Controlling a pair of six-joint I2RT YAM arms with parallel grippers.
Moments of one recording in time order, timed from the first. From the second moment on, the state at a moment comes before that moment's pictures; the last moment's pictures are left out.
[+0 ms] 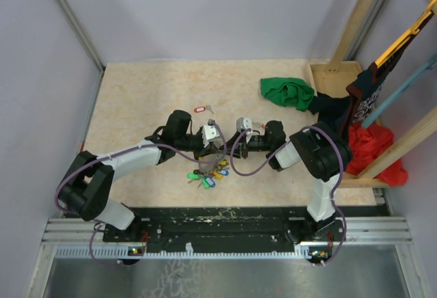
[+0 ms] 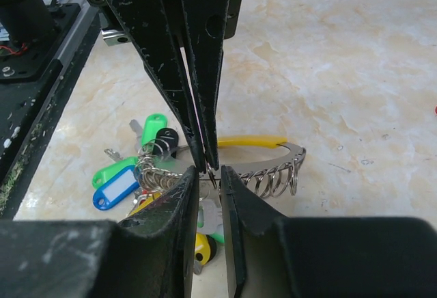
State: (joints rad) left arm -0.62 1.50 0.78 0.09 0.64 0.49; right arm 0.48 1.88 0.57 1.25 -1.08 -0.02
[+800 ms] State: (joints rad) left arm -0.61 1.48 0.76 0.10 0.65 0.47; right arm 0.50 1.89 0.59 1.19 -1.07 -0.07
